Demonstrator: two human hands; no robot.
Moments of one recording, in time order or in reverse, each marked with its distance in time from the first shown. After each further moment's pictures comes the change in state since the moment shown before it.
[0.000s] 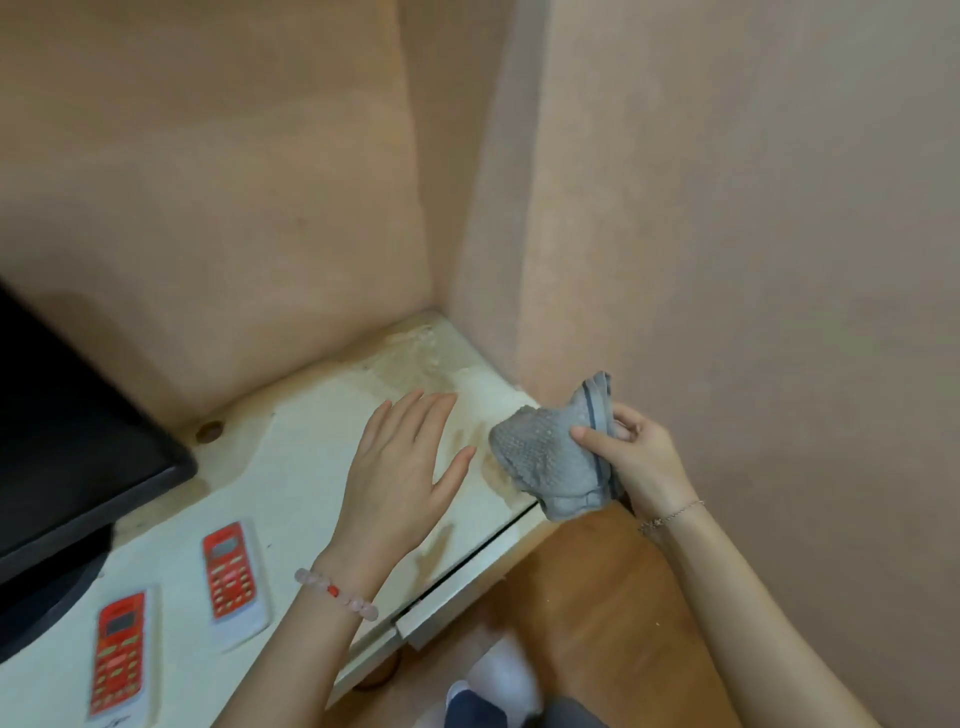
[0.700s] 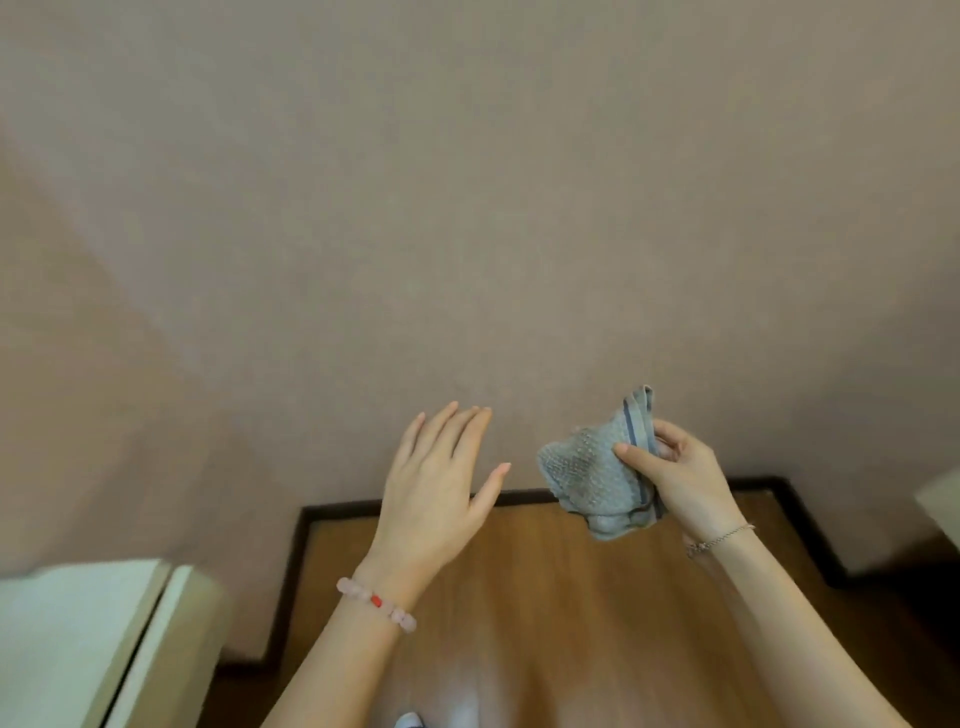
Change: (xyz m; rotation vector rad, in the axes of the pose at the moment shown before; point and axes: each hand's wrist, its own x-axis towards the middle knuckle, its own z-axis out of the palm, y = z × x) left_hand -0.073 0.391 0.091 -0.277 -0.228 0.962; right_hand -0.348 0.032 -0.328 0.061 1.008 -0.059
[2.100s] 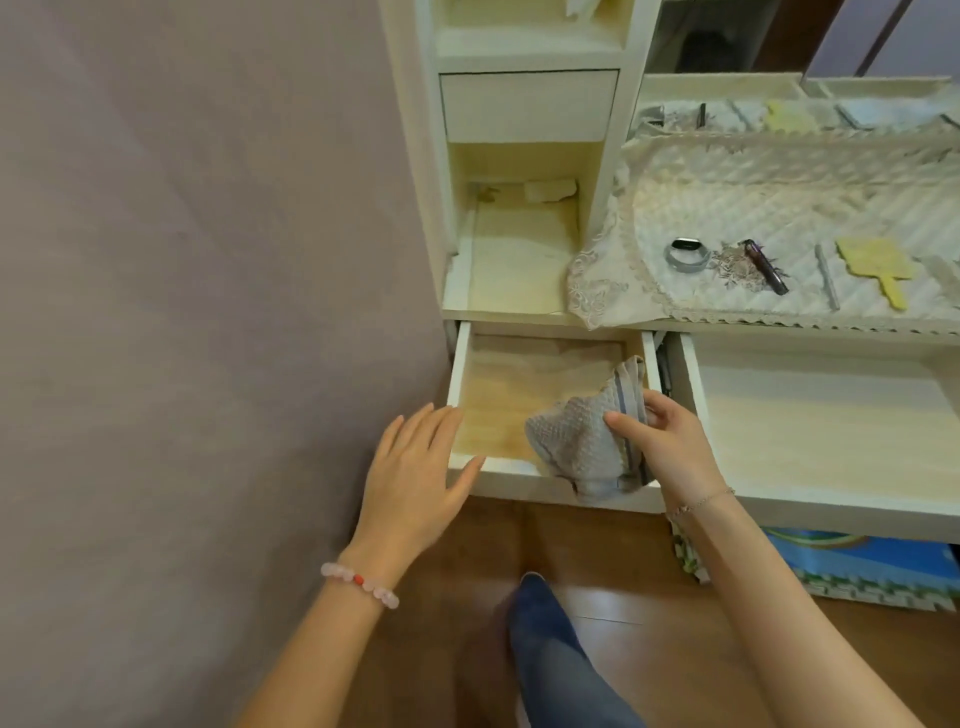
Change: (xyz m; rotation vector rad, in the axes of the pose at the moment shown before) left_hand 0.302 0.547 0.344 -0.329 -0.523 1.211; right_hand -0.007 0.083 -0.515 0.164 1.394 0.227
